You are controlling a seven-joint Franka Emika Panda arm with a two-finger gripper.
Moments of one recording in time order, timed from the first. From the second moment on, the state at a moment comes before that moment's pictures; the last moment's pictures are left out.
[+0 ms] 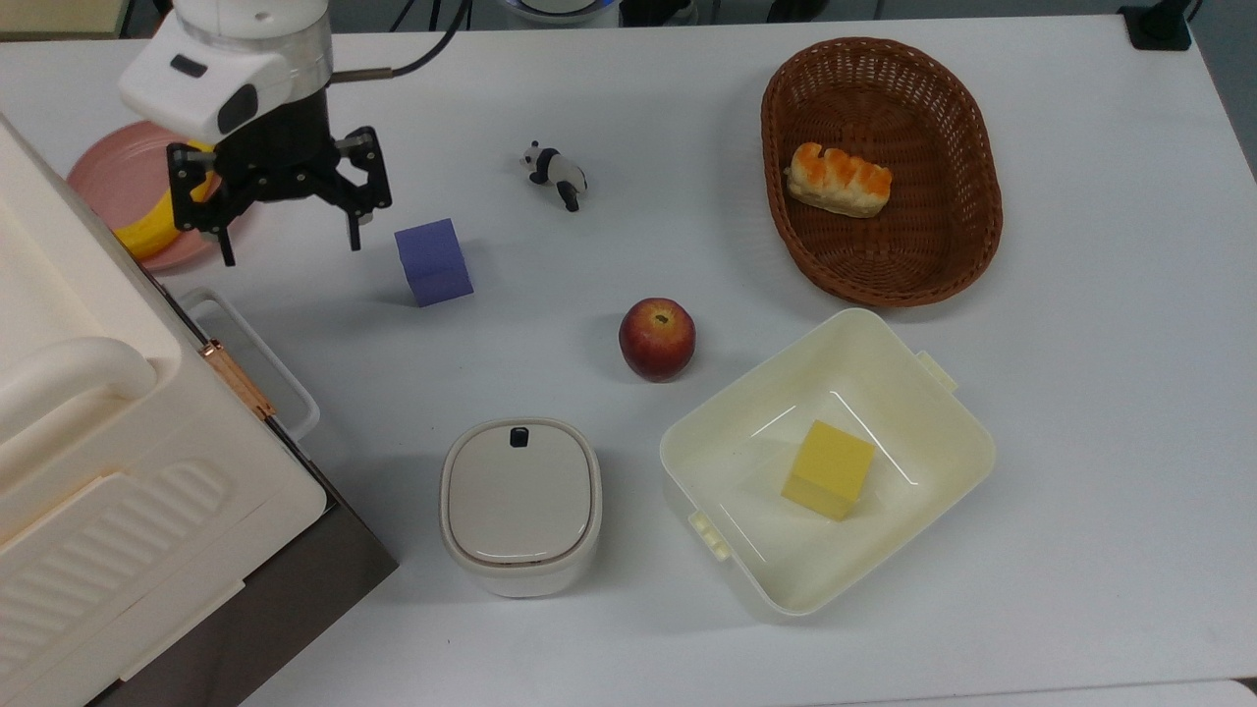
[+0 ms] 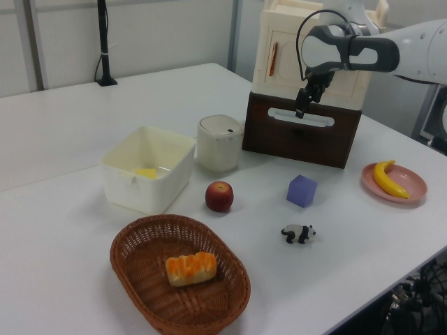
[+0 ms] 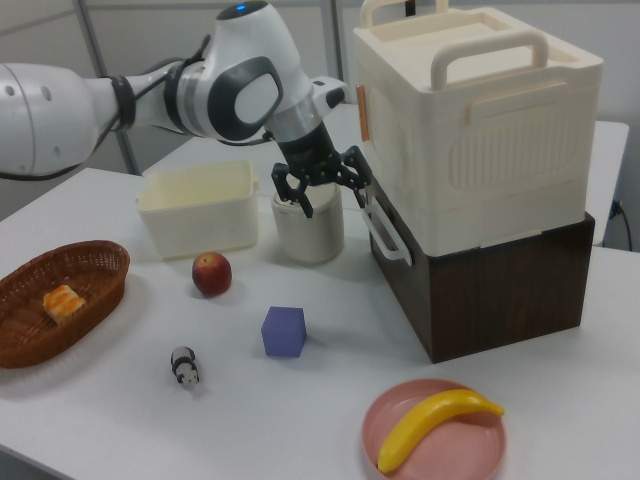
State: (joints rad) arm -0.10 0.27 -0.12 -1.56 -0.09 2.11 -0.51
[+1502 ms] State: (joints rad) arm -0.11 0.43 -0.12 -1.47 -0.12 2.17 -0.53
